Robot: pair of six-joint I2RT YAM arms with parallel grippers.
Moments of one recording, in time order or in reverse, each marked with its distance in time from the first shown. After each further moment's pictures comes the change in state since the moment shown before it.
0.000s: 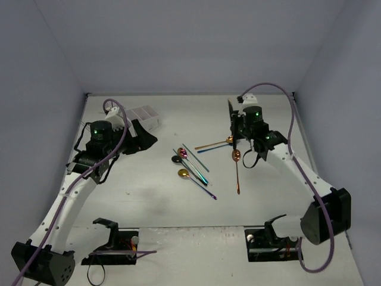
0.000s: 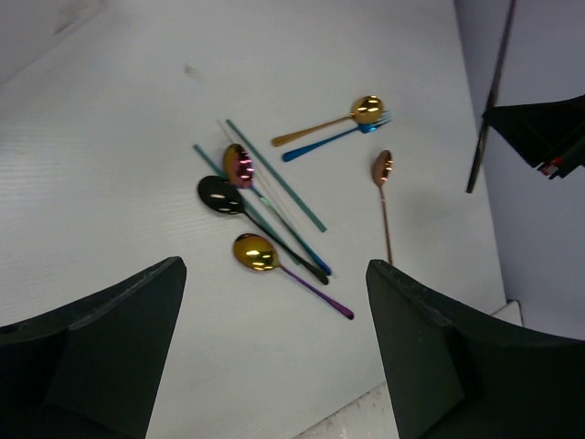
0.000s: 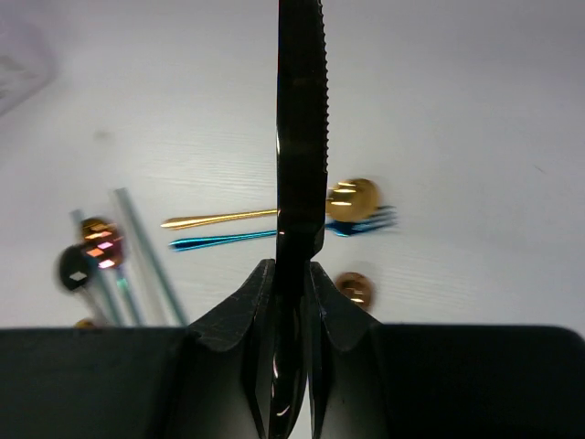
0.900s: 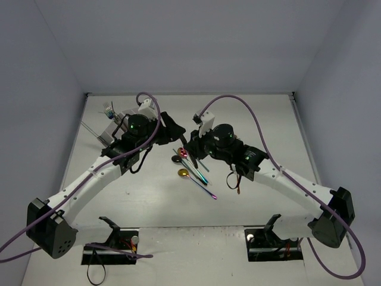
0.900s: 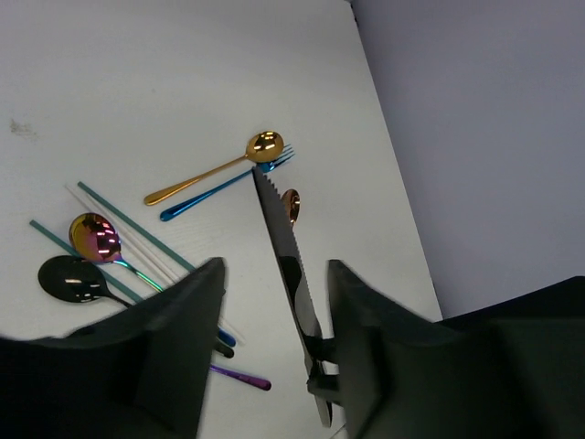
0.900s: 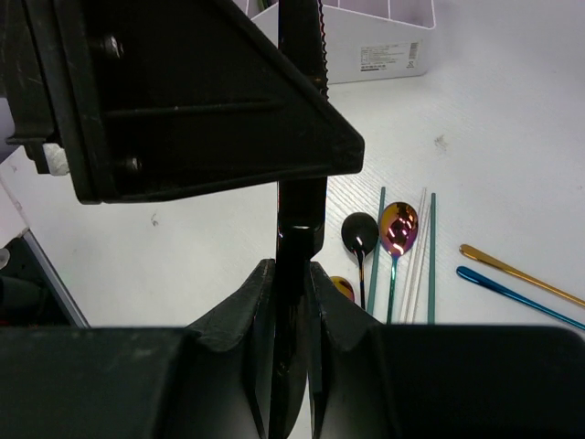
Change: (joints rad) left arm -0.335 0.253 0.057 0.365 -0.204 -0.178; right arm 0.472 -0.073 -0.030 0.185 -0.198 0.011
